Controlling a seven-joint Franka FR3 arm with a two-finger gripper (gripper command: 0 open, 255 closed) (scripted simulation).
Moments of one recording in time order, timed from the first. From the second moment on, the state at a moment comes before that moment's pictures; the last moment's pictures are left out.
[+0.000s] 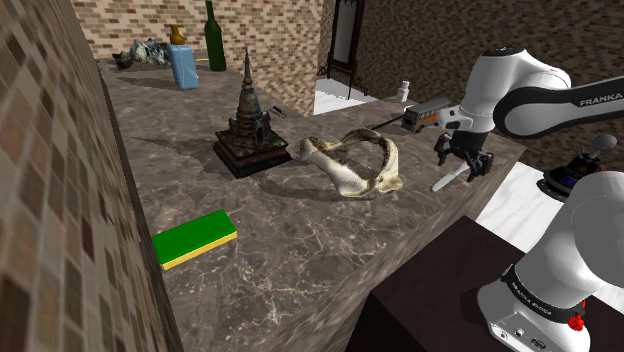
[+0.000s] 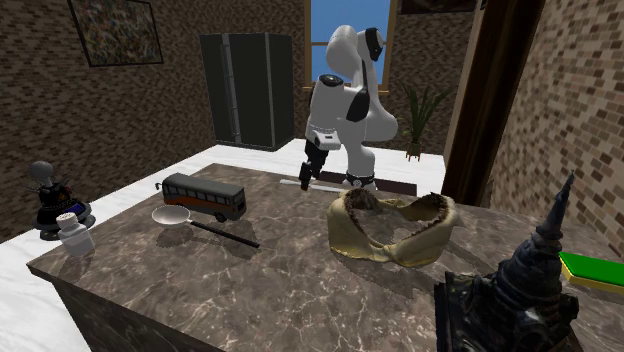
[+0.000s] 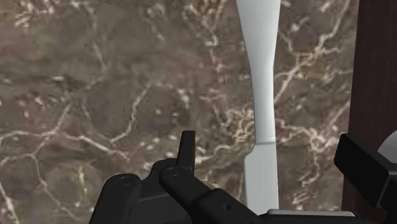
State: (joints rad) arm 0.26 -0.75 -0.54 -2.85 -0.65 2.07 -1.30
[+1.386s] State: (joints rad) arm 0.26 -0.79 -0.52 -2.82 -0.63 2.01 -1.31
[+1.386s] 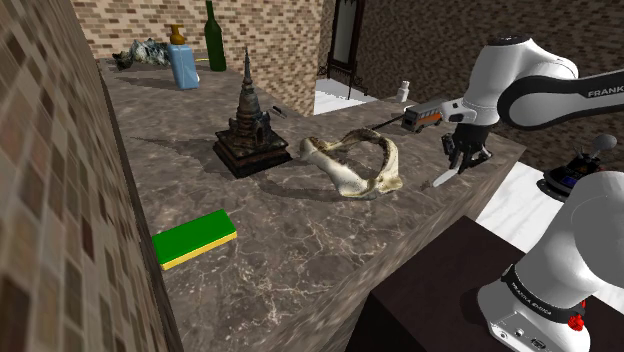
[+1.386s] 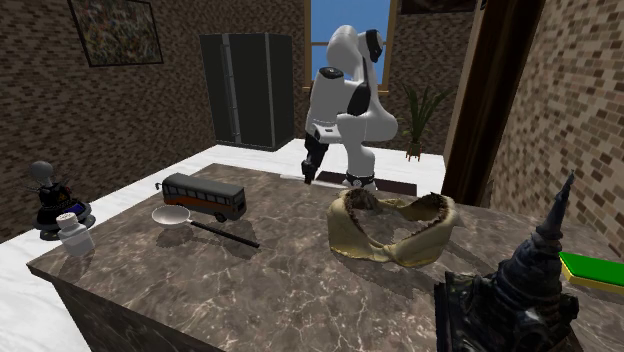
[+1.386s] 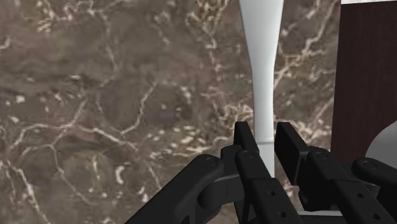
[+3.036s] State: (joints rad) arm 0.43 -0.79 -0.22 -2.68 -0.35 1.79 -1.12
